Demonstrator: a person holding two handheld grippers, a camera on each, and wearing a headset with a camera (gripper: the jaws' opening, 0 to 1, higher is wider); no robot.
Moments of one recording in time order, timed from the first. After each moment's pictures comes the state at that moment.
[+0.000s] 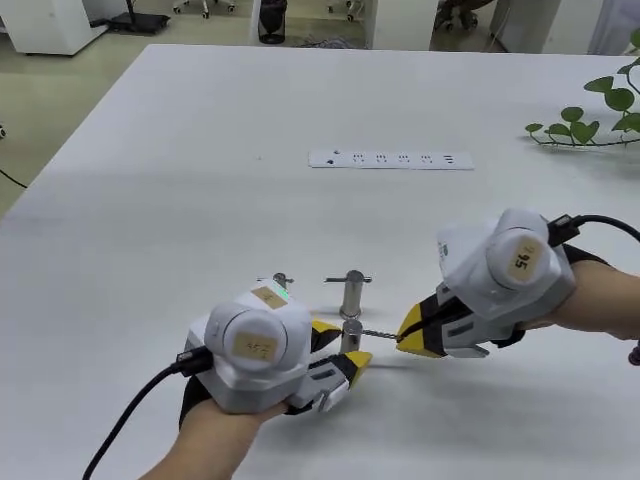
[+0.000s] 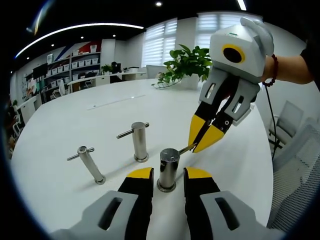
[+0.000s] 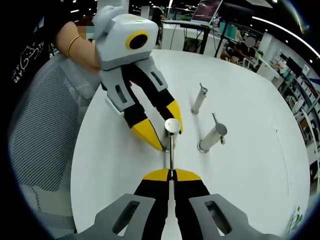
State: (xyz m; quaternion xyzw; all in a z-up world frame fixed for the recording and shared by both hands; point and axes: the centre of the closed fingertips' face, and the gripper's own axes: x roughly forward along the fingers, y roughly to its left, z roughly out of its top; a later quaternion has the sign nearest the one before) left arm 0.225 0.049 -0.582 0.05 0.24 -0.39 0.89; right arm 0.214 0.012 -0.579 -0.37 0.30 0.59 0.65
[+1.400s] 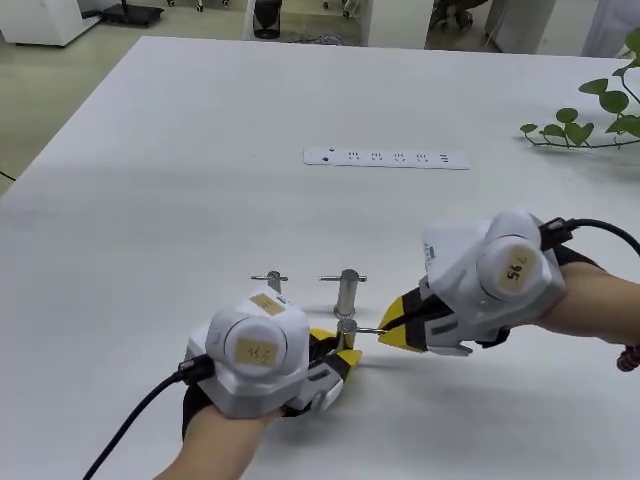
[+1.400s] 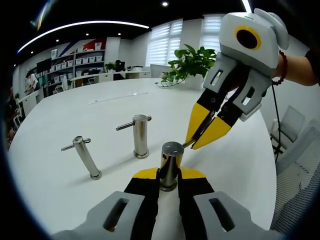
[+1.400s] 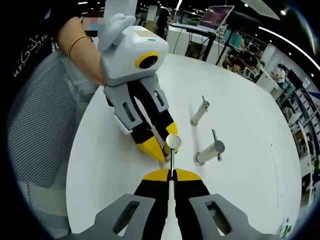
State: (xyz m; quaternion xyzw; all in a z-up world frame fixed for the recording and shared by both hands) left arm 0.228 0.048 -0.593 0.03 0.24 -0.38 0.89; right arm 0.215 0.029 -0.569 -0.40 0.26 0.59 0.65
